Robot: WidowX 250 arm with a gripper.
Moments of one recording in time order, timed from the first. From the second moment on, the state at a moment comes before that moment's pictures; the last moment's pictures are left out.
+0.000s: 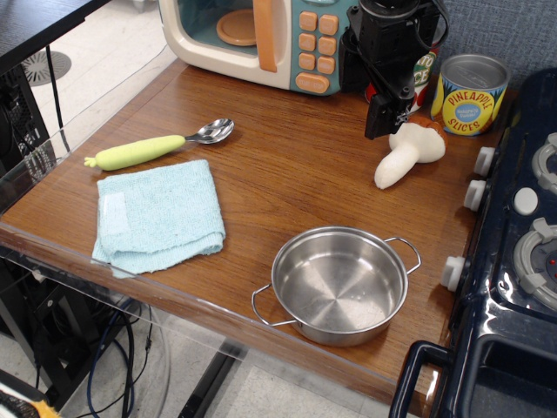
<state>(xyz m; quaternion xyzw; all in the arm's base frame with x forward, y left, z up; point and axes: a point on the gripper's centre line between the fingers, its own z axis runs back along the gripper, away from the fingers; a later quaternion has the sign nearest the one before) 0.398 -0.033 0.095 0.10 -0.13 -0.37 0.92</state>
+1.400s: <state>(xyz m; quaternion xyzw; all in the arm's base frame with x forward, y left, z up) 0.308 0.079 0.082 0.09 -0.07 -0.30 0.95</state>
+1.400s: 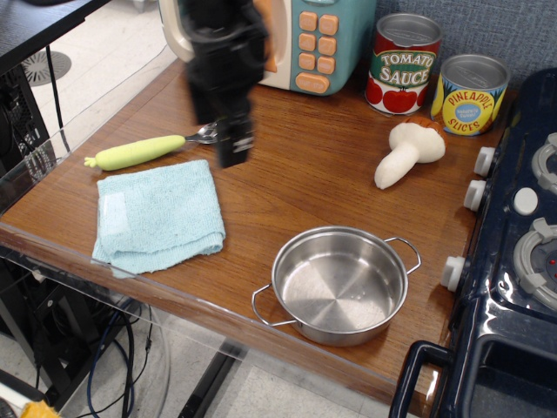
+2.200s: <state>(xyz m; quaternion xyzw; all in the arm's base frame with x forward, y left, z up) 0.262 0.122 0.031 0.08 -0.02 -0.30 0.95</state>
